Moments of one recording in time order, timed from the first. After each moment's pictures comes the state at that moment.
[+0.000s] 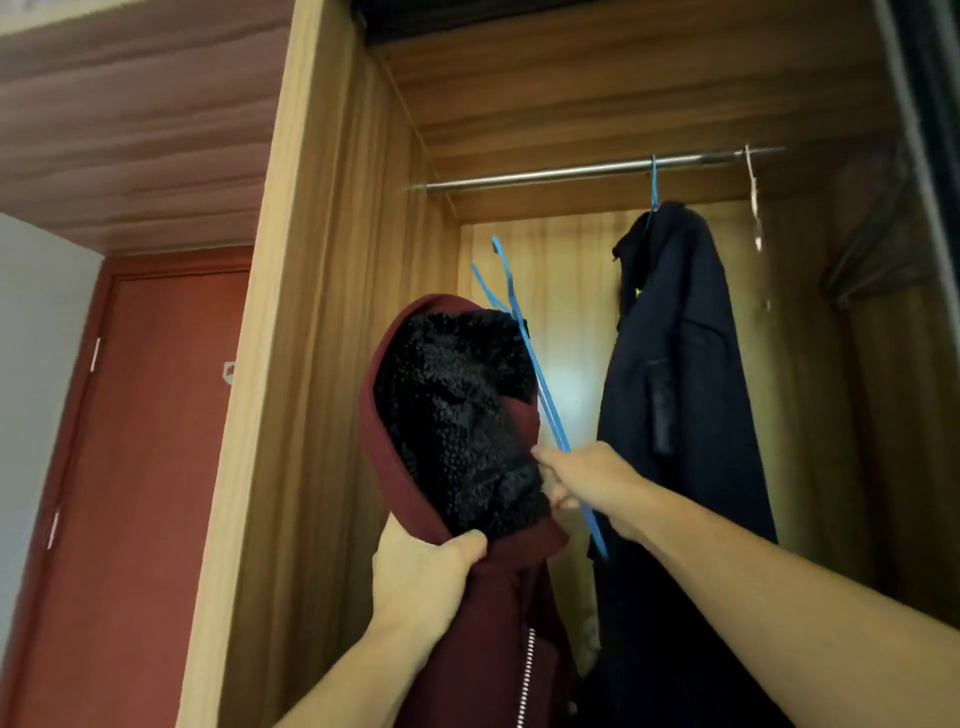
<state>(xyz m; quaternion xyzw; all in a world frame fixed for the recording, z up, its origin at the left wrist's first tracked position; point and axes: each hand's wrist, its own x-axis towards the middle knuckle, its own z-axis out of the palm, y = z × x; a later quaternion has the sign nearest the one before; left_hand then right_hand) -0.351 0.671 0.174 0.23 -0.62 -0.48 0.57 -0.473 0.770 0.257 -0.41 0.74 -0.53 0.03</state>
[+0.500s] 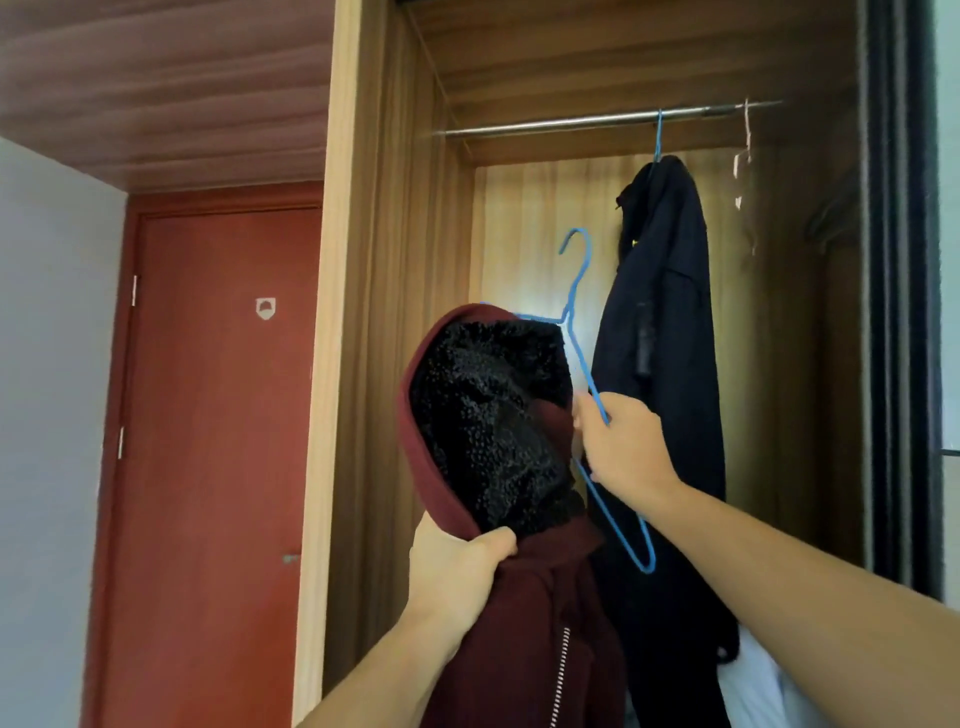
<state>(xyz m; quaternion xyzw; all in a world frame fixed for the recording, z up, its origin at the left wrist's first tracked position) -0.255 0.769 0.104 0.21 -0.64 -0.52 0.54 -0.392 0.851 0.203 -0.43 0.69 -0.54 -0.21</state>
